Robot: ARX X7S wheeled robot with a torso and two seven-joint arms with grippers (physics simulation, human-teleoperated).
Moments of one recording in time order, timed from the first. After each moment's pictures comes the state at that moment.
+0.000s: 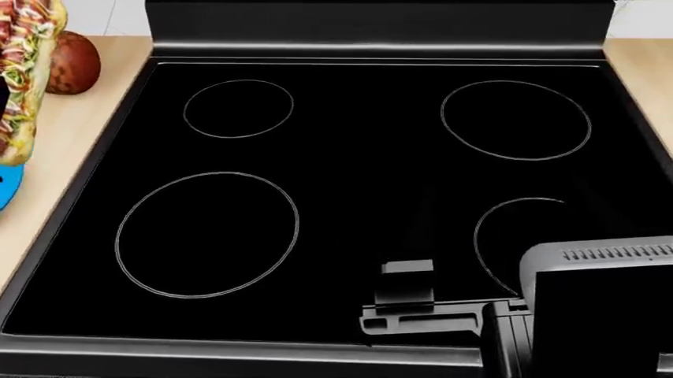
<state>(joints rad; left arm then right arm) -1.19 -0.74 0.16 0.47 -2.11 -1.09 -1.27 0.53 0.69 -0.16 -0.92 1.08 0.84 0.86</state>
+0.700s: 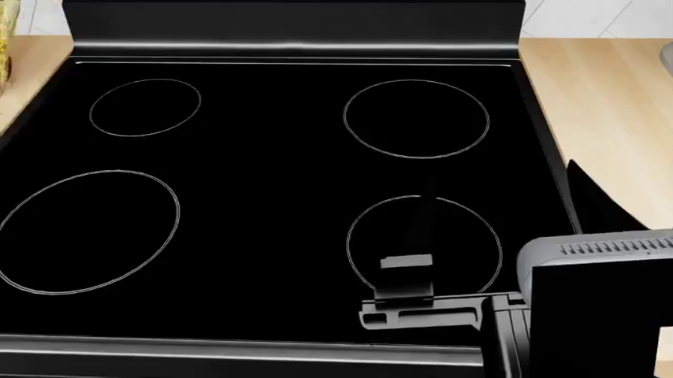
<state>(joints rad) -1.33 -0.73 0.20 0.43 -2.09 -1.09 -1.27 0.55 0.70 -0.18 -0.91 1.07 0.83 0.86</state>
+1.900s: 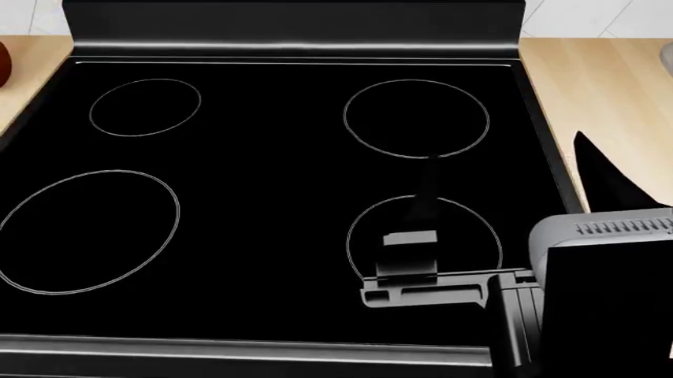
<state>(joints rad) -2.33 -0.10 0.13 -1.07 -0.27 -0.75 -0.14 0.59 0.71 -0.19 -0.90 1.05 0.79 0.83</state>
